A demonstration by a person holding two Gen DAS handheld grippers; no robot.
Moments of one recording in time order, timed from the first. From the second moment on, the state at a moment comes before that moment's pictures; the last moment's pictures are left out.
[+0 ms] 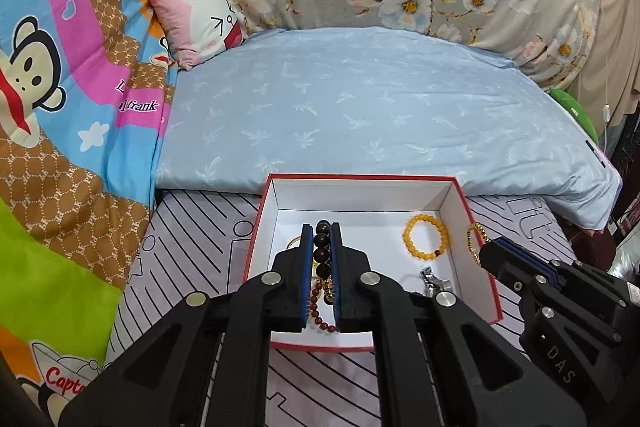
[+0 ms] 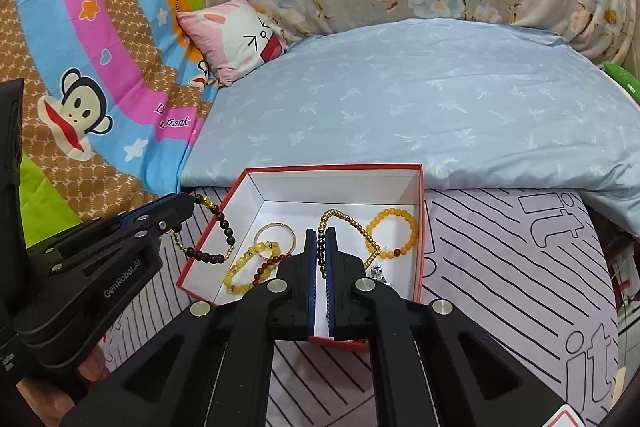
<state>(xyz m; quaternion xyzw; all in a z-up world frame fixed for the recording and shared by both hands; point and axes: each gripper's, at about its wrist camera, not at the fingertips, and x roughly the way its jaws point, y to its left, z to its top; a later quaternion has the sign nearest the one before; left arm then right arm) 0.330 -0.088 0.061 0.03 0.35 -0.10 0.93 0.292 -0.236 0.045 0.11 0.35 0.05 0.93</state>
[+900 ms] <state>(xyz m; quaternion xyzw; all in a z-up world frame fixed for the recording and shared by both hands) 0.374 -0.087 0.026 0.03 0.38 -0.08 0.92 0.332 -0.222 0.017 0.09 0.38 0.05 0.92</state>
